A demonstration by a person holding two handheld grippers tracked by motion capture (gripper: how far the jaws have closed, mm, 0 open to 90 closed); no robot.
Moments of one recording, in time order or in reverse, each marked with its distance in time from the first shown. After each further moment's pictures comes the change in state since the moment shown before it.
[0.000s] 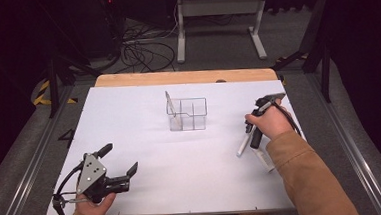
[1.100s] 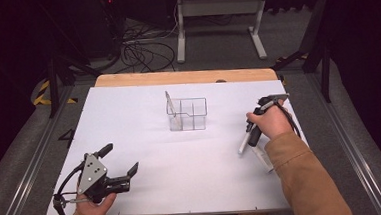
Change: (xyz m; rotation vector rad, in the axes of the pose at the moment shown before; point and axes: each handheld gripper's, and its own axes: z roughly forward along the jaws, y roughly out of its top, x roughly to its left) left arm -0.001 0.000 0.001 0.001 0.000 0.003; right arm -0.003 0.002 -0.006 0.000 0.048 0.097
